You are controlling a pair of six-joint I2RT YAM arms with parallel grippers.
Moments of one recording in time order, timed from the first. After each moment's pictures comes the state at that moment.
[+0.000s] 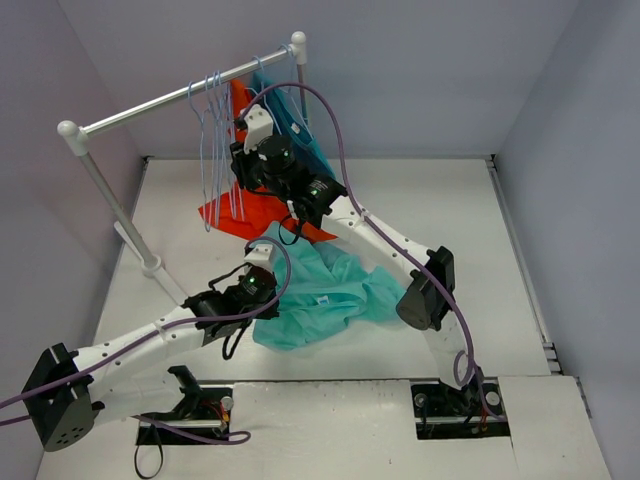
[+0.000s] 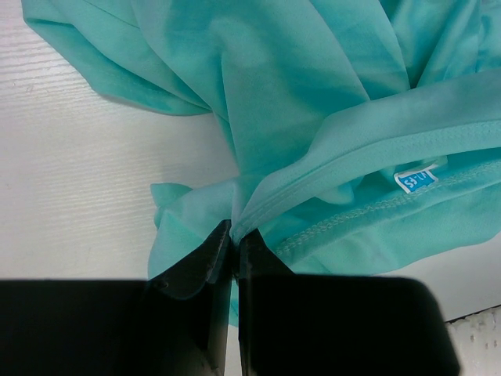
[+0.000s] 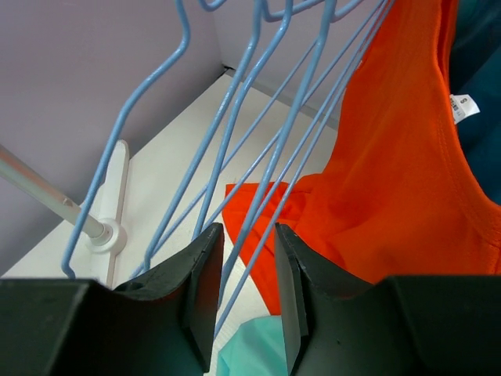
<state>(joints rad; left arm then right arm) -0.86 1.05 0.68 -0.44 -0.32 -0.67 0.89 2.14 2.21 -0.25 0.17 0.14</state>
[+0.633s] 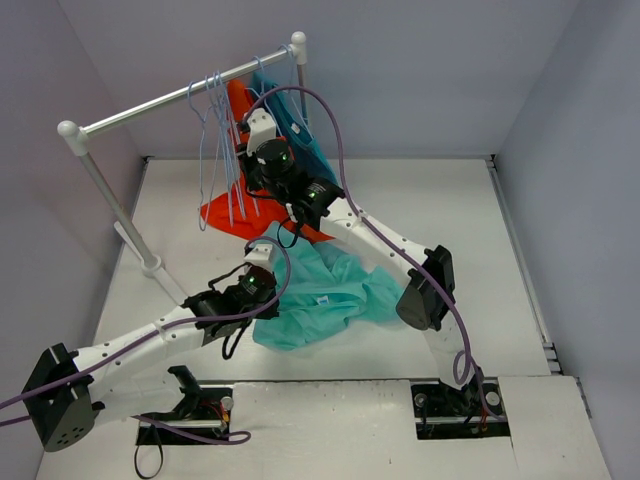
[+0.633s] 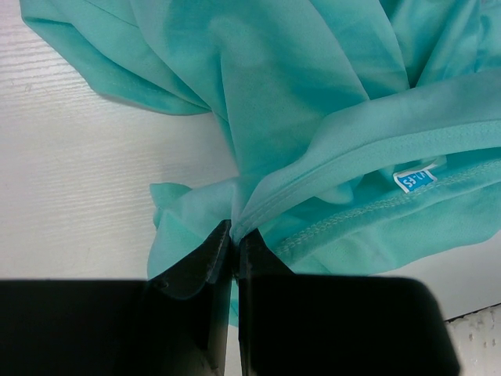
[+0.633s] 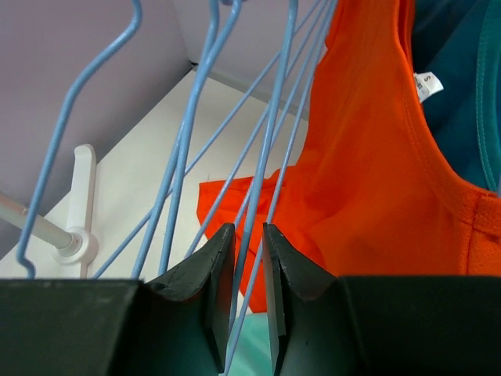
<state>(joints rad) -0.86 1.05 0.68 -0.44 -0.31 -0.67 0.89 2.14 2.17 -0.23 0.26 0.14</state>
